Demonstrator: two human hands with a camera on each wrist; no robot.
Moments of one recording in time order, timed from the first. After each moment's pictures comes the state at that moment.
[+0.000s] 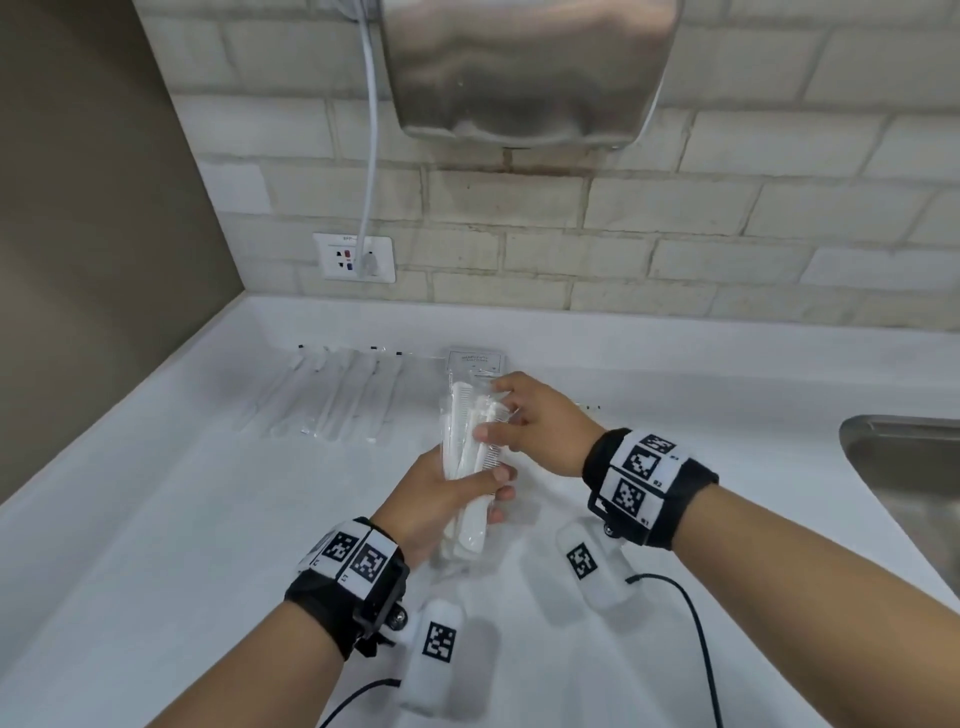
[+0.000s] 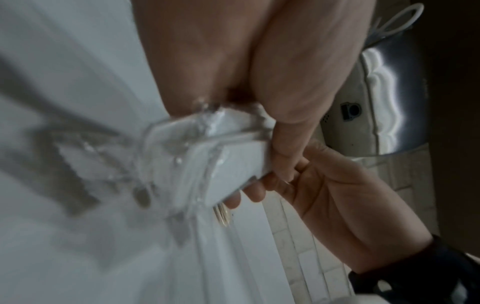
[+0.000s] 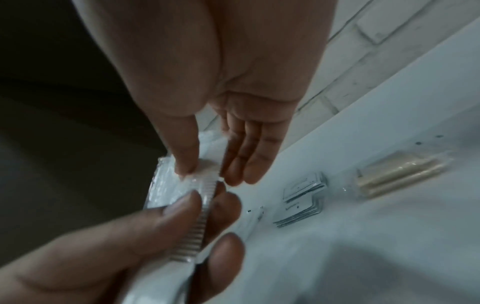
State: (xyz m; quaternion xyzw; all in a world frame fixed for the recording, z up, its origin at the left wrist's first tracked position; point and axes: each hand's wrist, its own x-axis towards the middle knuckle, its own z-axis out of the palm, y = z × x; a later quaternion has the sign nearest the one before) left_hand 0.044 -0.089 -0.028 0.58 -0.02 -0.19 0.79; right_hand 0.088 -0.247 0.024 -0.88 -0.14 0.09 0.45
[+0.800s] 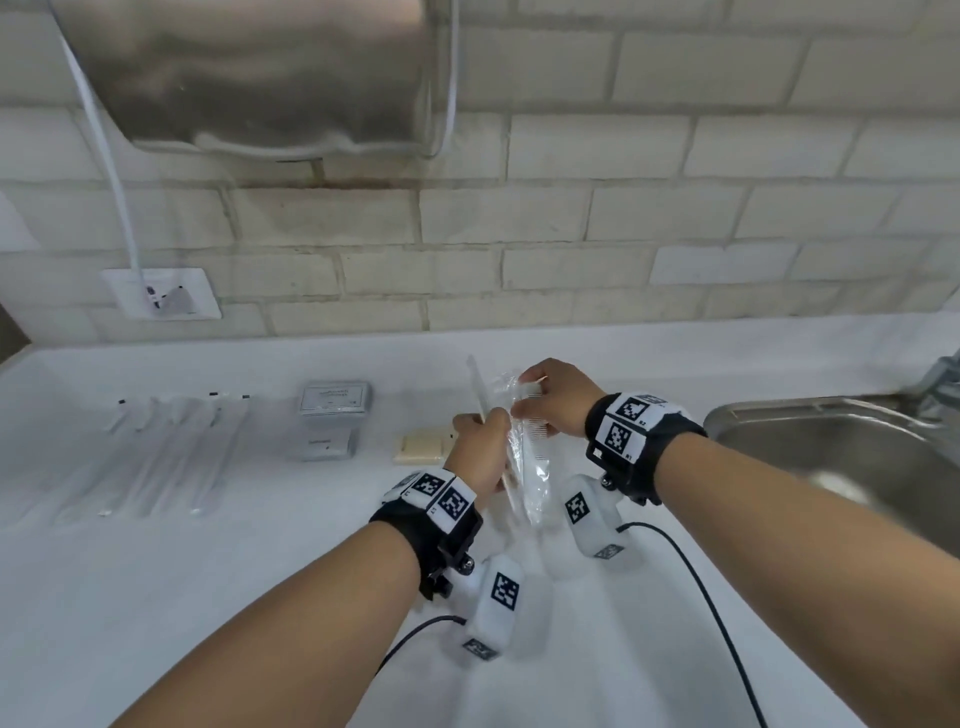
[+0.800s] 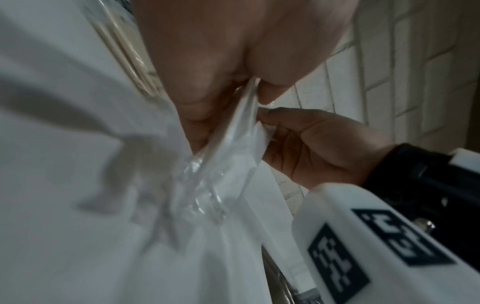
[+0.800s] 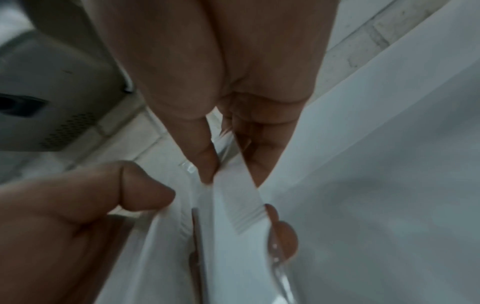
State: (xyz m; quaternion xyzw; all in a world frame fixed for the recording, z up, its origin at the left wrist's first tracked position) left_hand 0.133 -0.304 -0.023 0.68 0.08 -0.21 0.70; right_hand 0.154 -0.437 0.016 -0.89 0.06 0.05 0.45
